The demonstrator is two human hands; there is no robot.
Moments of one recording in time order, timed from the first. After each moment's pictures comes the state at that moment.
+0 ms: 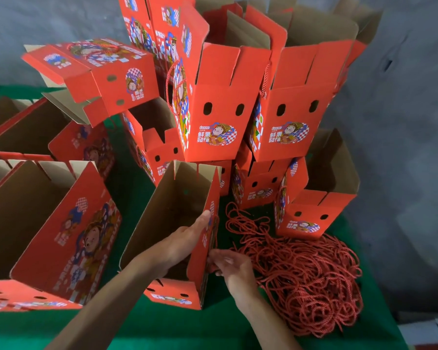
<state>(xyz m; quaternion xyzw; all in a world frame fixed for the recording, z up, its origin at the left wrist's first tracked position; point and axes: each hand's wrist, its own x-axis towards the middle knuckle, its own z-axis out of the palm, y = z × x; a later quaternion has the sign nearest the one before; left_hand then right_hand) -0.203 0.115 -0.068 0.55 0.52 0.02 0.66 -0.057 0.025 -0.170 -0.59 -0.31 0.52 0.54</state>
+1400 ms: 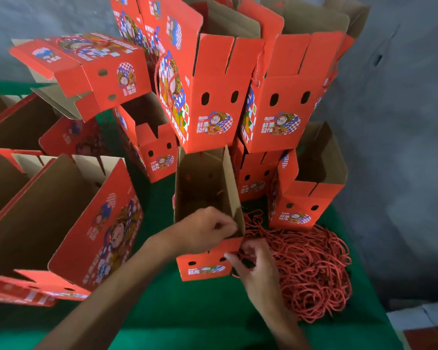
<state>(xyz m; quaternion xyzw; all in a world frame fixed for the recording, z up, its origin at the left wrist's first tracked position) -0.156 0.108 -0.046 0.86 0.31 0.06 0.40 -0.006 -0.020 -0.181 -0.68 -0.52 0.17 0.49</state>
